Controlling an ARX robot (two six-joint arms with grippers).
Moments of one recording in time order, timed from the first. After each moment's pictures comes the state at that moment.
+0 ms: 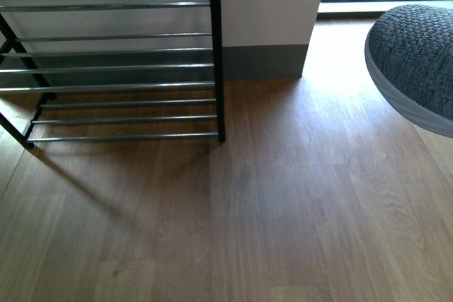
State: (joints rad) left arm -0.12 0.90 0.20 0.25 -0.56 -0.13; right arm -0.20 0.84 0.32 0.19 -0.57 -0.35
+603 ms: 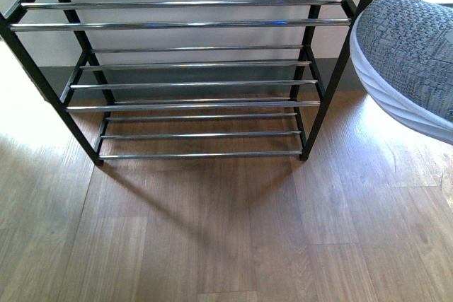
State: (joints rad) left arm -0.12 0.90 0.20 0.25 -0.57 -0.13; right arm -0.20 0.84 0.32 0.19 -0.58 -0.35
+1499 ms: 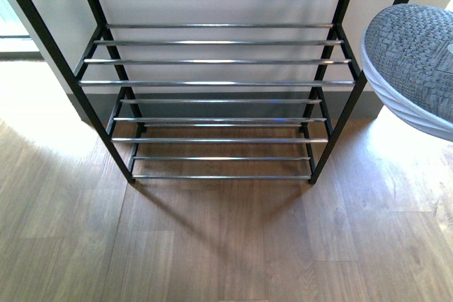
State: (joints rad) left arm -0.12 0.90 0.20 0.25 -0.55 -0.13; right arm -0.20 0.84 0.32 0.19 -0.57 -0.35
